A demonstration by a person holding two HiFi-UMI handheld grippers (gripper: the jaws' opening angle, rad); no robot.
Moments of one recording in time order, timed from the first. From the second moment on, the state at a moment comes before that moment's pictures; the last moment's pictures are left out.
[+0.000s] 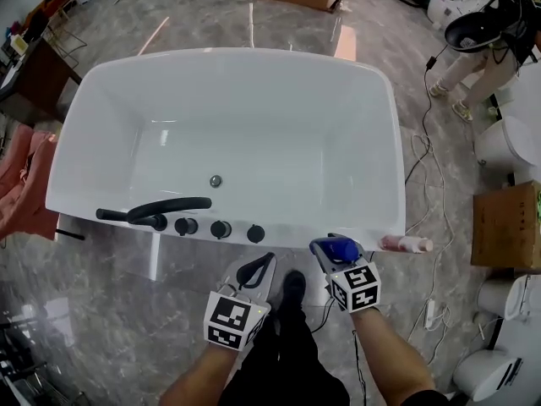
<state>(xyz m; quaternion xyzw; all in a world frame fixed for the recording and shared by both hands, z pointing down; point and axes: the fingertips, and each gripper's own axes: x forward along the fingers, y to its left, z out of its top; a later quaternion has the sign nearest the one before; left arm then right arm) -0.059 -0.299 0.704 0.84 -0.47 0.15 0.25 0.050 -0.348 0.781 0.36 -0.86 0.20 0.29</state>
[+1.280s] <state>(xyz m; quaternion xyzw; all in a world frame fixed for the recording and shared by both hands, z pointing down) -0.069 -0.290 0.705 0.82 -0.48 0.16 0.26 0.027 -0.365 0.835 0.34 -0.86 0.15 0.36</state>
